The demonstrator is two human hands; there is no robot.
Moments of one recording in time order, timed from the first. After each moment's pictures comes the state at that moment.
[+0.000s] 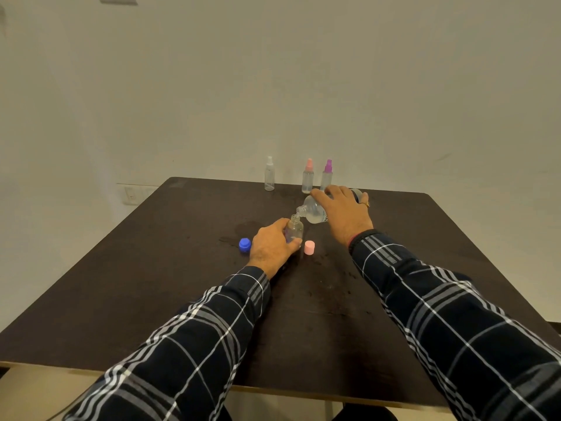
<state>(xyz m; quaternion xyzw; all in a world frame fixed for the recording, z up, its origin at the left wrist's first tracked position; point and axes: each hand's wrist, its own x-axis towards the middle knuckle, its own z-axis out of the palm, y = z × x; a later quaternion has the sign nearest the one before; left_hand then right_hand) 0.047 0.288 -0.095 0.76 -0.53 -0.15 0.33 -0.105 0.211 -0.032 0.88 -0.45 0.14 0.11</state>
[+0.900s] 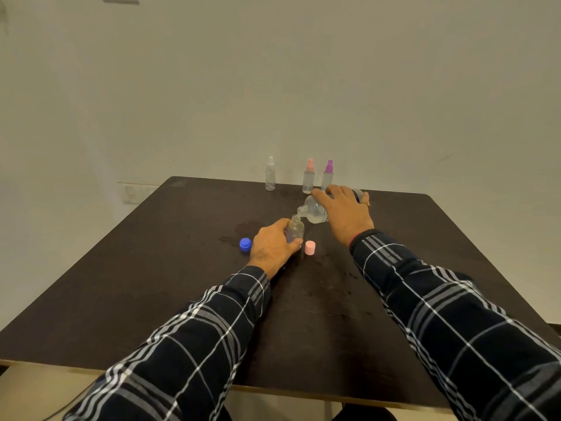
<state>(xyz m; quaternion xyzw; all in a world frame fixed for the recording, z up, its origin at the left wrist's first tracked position) 0.047 0.288 -0.095 0.76 -0.54 -0.15 0.33 -0.106 0.211 -0.029 0.88 -0.44 0.14 0.11</state>
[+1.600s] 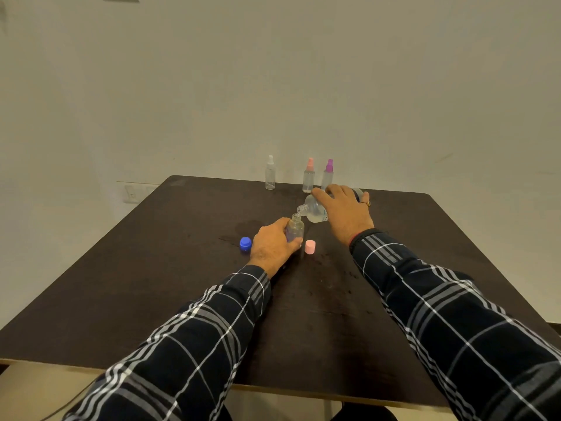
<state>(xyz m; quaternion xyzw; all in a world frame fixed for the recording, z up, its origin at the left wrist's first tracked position) 0.047 0.288 -0.095 0.76 -0.54 -0.15 0.32 -0.106 0.212 -0.031 0.88 -0.44 0.14 0.11</state>
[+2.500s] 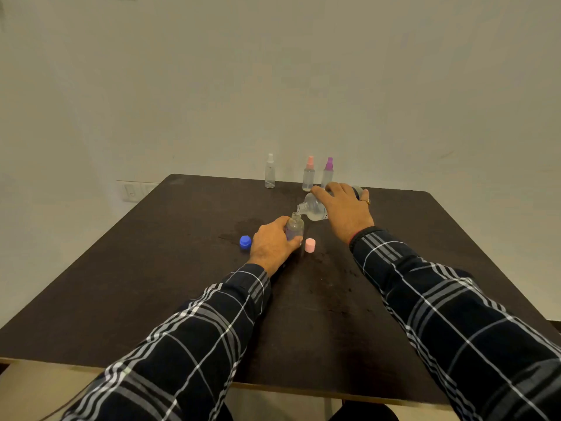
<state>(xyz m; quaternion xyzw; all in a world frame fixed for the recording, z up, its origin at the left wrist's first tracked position) 0.047 0.291 -0.093 0.76 -0.54 -0.15 0.32 -0.105 0.209 -0.032 0.88 -0.44 0.14 0.12</state>
